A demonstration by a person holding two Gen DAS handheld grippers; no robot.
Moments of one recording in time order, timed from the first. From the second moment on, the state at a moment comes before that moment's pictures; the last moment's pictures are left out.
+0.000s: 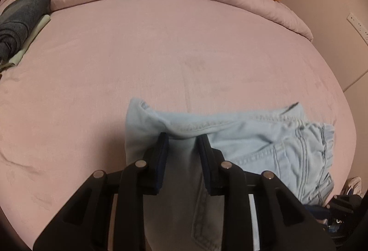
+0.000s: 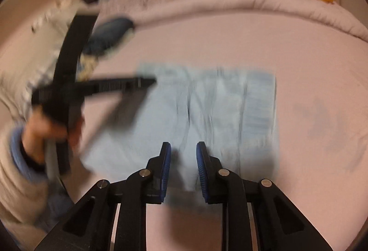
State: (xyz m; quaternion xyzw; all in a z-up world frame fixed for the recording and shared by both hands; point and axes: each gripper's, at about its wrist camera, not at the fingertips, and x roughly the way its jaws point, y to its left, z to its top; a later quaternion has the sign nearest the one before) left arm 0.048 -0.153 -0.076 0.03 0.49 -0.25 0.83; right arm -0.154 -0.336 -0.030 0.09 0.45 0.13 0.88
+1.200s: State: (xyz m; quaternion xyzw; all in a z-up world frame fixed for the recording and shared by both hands) left arm -0.089 -0.072 -0.084 -0.03 0.50 -0.31 0.80; right arm 0.013 -0.239 -0.032 0.10 0.49 0.18 0.85
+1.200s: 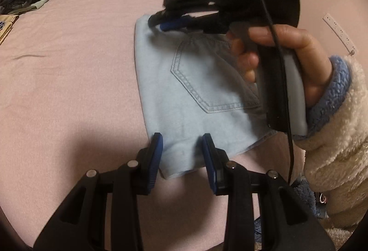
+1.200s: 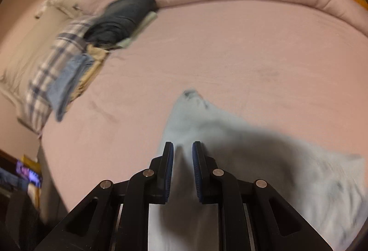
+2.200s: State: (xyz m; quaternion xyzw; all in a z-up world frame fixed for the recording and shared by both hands) left arm -0.081 -0.055 -0.074 -0.06 0.50 -0.27 0.82; right arm -0.170 -0.352 -0.009 0.07 0.43 0.12 0.89
